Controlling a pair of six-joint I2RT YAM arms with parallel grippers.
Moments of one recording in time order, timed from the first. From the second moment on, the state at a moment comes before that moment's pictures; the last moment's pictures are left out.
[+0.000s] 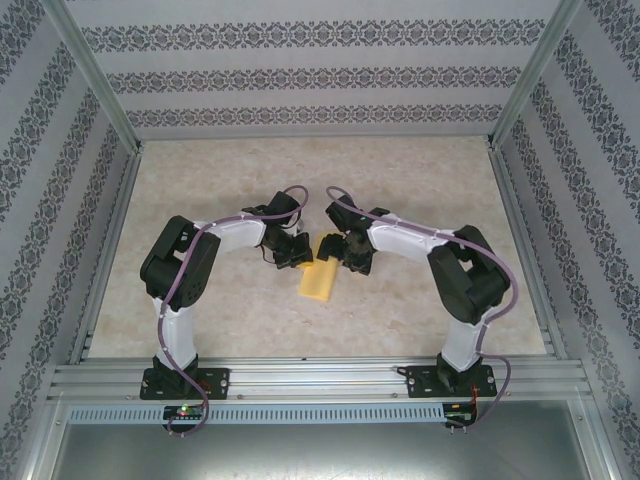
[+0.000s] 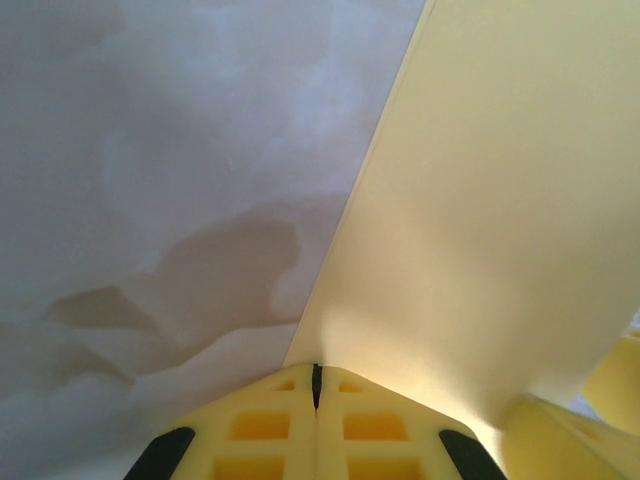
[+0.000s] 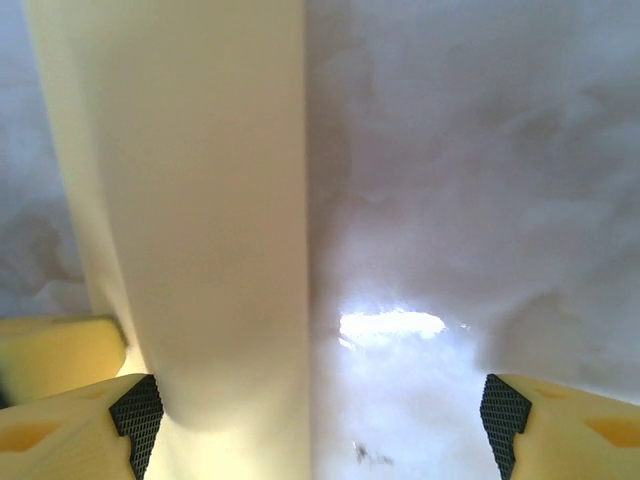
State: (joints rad) left arm -0.49 1.97 1.21 -0.47 0.50 -0.74; right arm 0.62 1.79 1.15 -0.63 -0.12 0.92
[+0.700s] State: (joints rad) left arm -0.49 1.97 1.21 -0.47 0.49 -0.73; right arm 0.61 1.66 0.84 -0.07 -0.48 0.99
